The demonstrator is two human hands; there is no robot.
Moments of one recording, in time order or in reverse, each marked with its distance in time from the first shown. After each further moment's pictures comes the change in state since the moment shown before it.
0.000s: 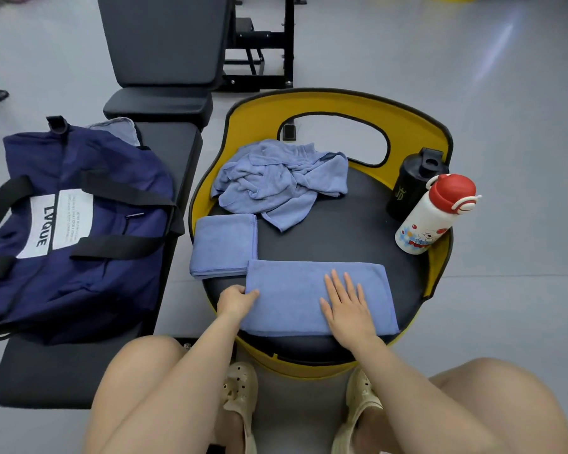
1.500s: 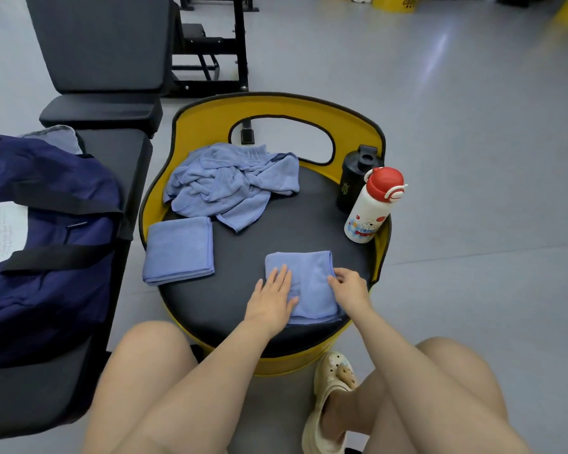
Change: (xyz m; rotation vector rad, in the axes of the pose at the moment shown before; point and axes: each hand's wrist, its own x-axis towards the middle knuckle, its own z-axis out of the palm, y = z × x) left_hand -0.057 0.039 0.102 1.042 -0.172 0.748; right_hand -0.027 0.048 -0.078 0.723 0.184 0.456
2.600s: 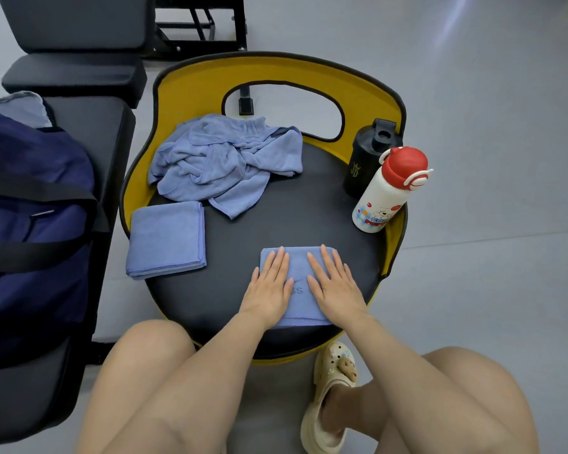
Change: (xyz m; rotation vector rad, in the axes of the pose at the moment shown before) left_hand 0.041 -0.018 0.030 -0.213 0.054 0.005; right_hand 0.034 0.038 0.044 -0.676 -0.210 -0.420
